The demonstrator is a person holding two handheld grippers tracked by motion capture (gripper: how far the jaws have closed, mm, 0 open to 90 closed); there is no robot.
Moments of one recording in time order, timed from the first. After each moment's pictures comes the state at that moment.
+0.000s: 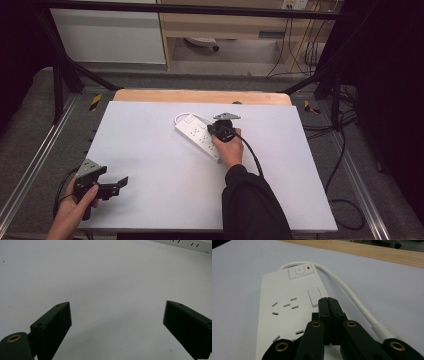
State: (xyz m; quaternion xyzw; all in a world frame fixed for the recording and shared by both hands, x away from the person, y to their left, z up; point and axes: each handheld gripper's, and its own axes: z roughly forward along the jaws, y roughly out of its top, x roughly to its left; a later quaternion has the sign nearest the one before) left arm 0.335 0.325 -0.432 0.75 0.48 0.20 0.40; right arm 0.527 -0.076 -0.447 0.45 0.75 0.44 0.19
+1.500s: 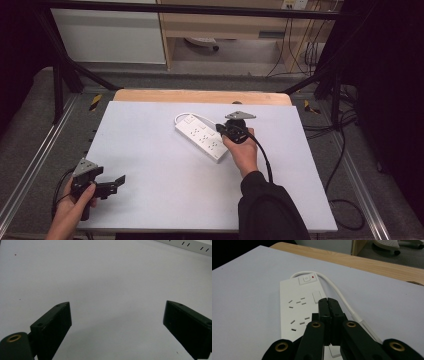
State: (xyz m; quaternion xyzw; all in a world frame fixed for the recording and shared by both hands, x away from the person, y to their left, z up) left arm 0.336 0.331 -0.433 0.74 0.51 0.21 0.39; right arm 0.491 -0.108 -0.402 0.43 0.75 0.46 0.19
